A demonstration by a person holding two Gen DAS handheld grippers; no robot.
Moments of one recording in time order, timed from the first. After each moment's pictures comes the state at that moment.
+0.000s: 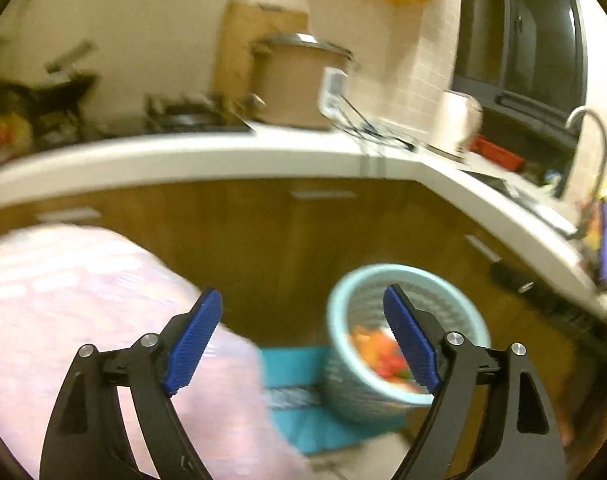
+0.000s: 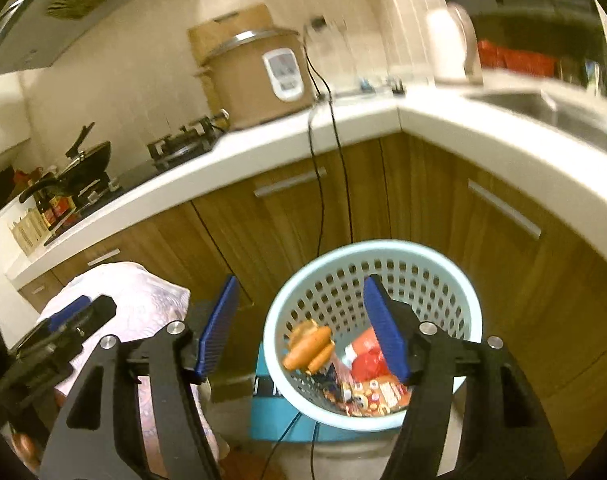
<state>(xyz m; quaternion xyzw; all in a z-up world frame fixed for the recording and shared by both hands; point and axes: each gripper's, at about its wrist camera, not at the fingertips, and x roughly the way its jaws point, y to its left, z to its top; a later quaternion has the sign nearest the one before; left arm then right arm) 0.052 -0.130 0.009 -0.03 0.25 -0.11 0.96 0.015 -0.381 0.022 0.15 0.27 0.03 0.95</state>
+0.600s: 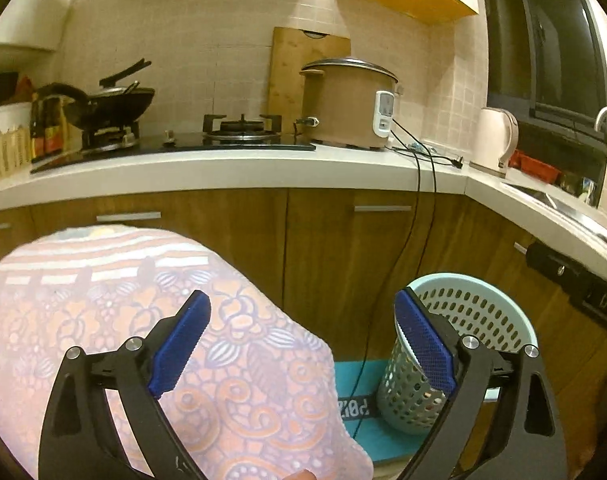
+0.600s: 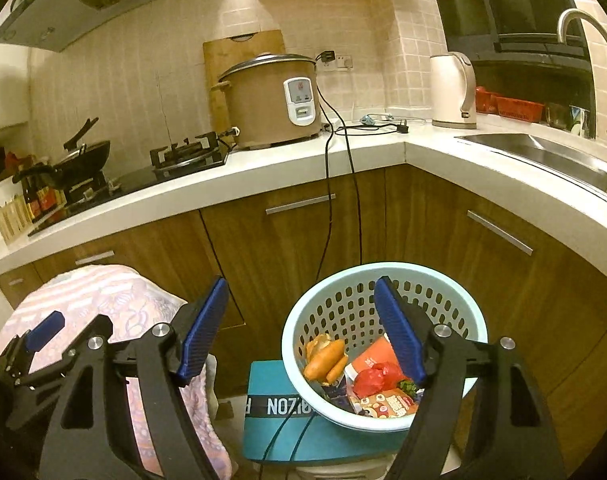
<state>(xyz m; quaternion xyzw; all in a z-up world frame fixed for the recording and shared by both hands) 0.036 -0.091 -0.006 -0.04 0.22 -0.05 0.97 -0.002 -0.318 0.023 0.11 0.22 -0.01 0.97</state>
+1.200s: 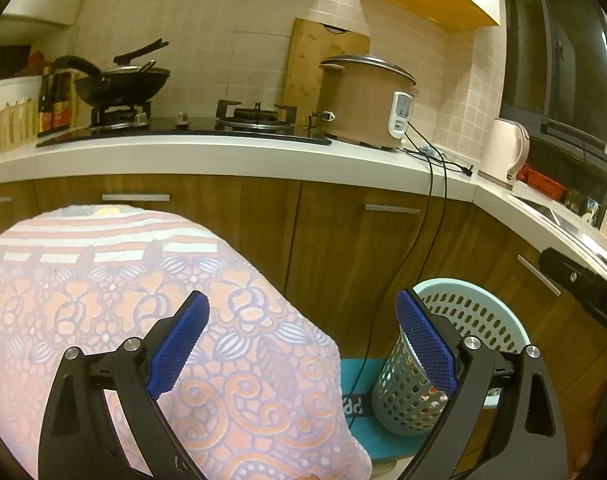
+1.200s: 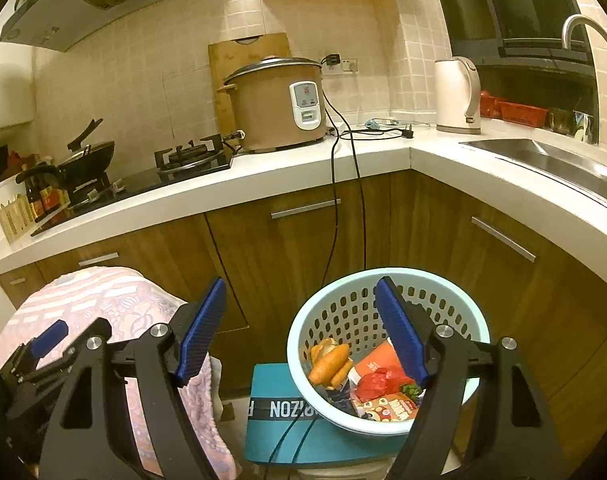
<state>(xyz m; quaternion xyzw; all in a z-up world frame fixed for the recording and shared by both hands) 0.038 -0.073 -0.010 -0.07 0.23 -0.04 0.97 -0.001 -0.314 0.027 0.10 0.22 -0.01 0.97</state>
